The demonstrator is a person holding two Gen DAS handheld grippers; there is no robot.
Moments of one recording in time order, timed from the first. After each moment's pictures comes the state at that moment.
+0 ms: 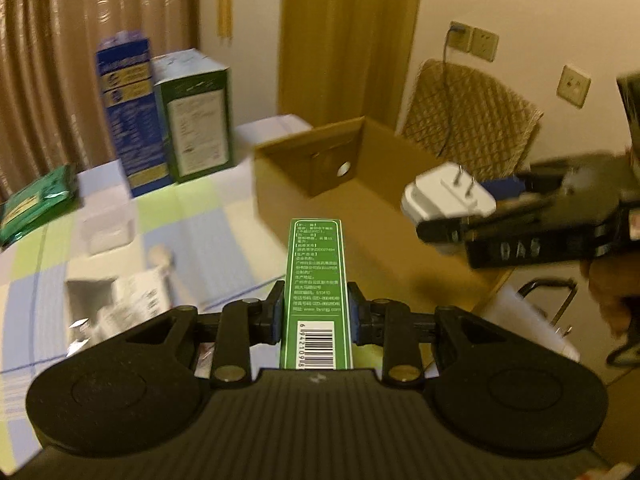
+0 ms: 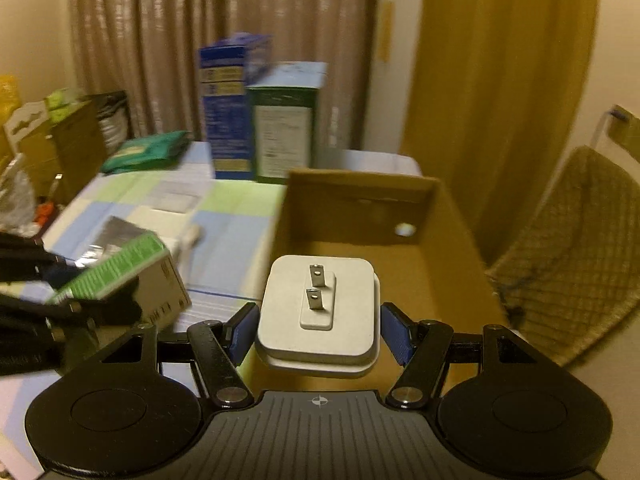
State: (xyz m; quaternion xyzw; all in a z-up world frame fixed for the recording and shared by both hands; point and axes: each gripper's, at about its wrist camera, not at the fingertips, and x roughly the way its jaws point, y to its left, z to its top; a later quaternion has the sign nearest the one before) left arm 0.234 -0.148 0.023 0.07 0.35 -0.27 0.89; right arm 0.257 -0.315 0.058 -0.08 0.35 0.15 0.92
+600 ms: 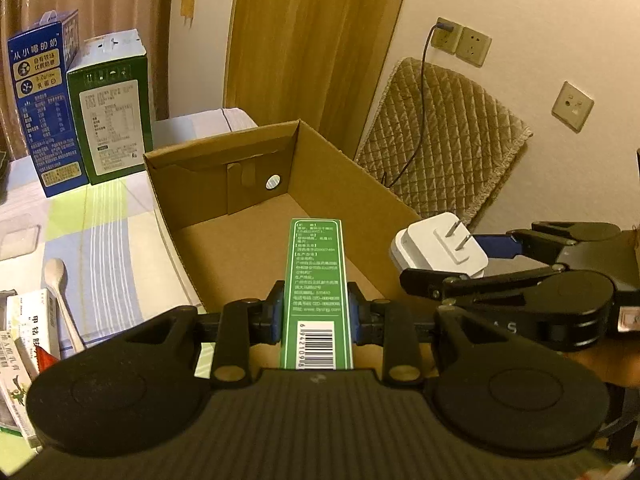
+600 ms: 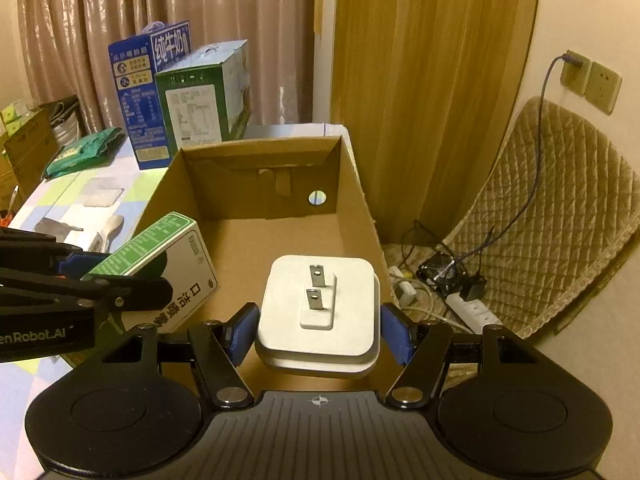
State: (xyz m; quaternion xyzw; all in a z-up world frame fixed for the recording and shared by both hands) left arm 0.278 -0.263 -0.004 0.02 0.38 -0.29 0.88; right arm 0.289 -0.408 0.037 -0.05 0.38 0.10 0.92
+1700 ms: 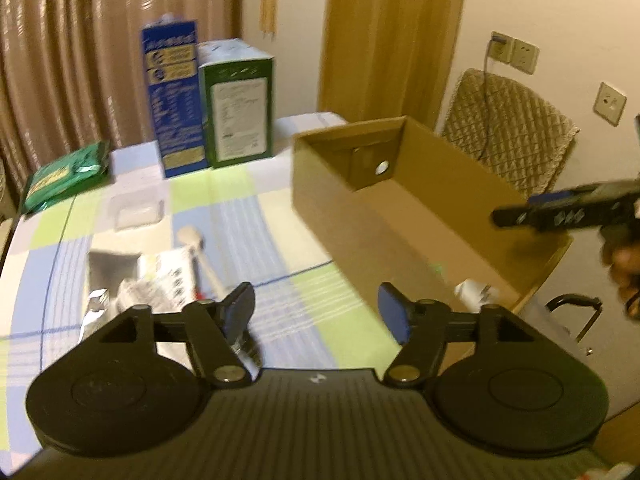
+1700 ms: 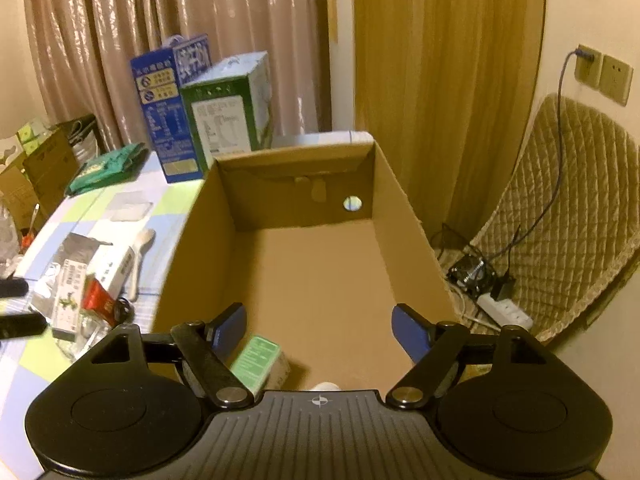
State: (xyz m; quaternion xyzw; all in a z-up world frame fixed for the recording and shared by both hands) left arm 0.227 -0.116 -0.003 0.04 0.36 -0.21 0.91; right arm 0.277 -0.381 0.040 -0.02 0.36 0.13 0.92
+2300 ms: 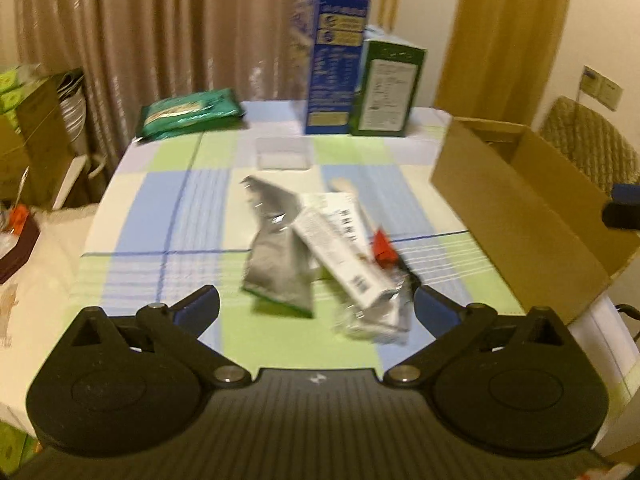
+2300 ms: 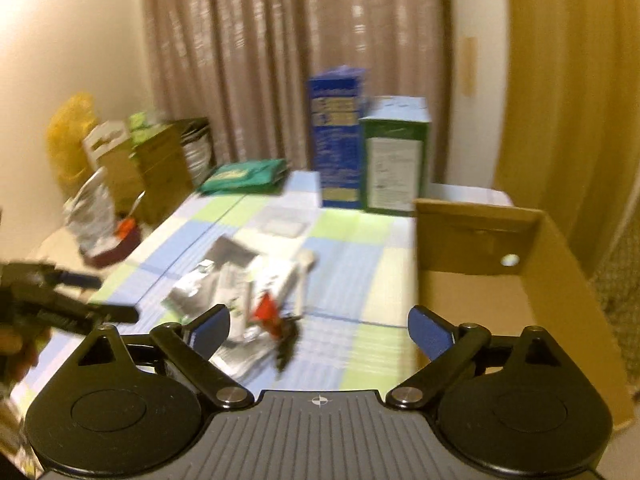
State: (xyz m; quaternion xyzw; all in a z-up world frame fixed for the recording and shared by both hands) left arm 0.210 0.044 -0.028 -0.01 0.38 -0.10 0.92; right arm 0.201 -0.242 0.061 -0.06 0.30 0.28 0.91
